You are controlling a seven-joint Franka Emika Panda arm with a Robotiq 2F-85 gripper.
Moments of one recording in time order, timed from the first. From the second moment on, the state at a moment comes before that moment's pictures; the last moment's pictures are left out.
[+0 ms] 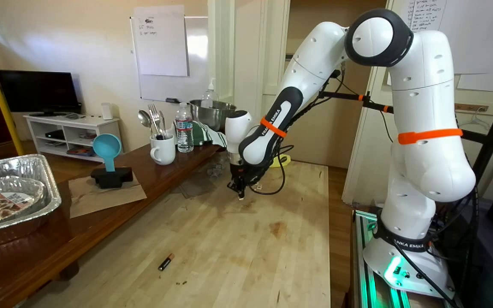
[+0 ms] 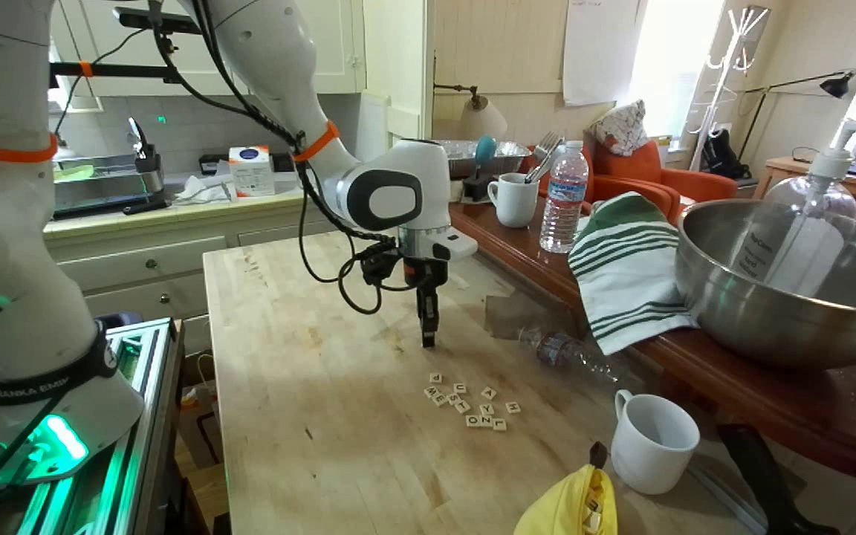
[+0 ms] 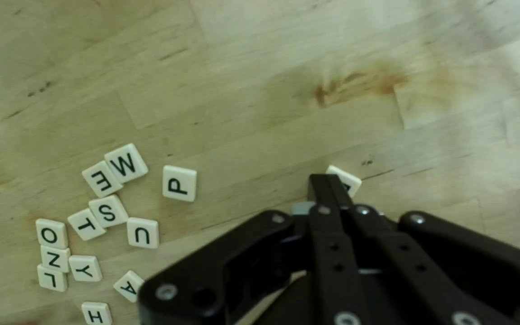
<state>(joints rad) 0.12 0.31 -0.21 -2.30 -0.22 2.62 0.41</state>
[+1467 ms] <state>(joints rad) 0.09 0.22 -0.18 -2.29 -0.22 2.54 0.61</state>
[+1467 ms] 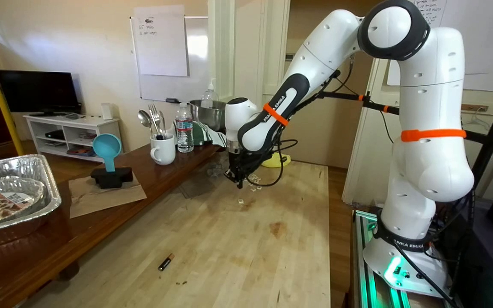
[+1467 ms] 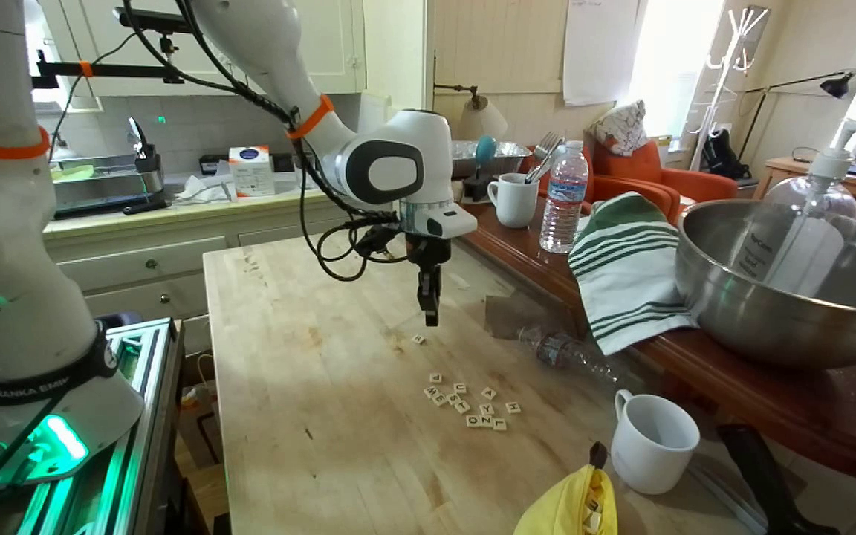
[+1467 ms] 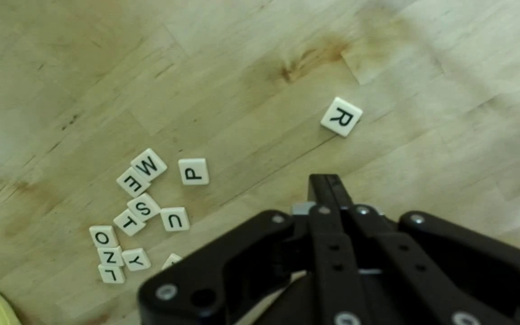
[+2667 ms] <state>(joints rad) -0.04 0.31 -0.25 -2.27 -0.24 2.69 0.53</state>
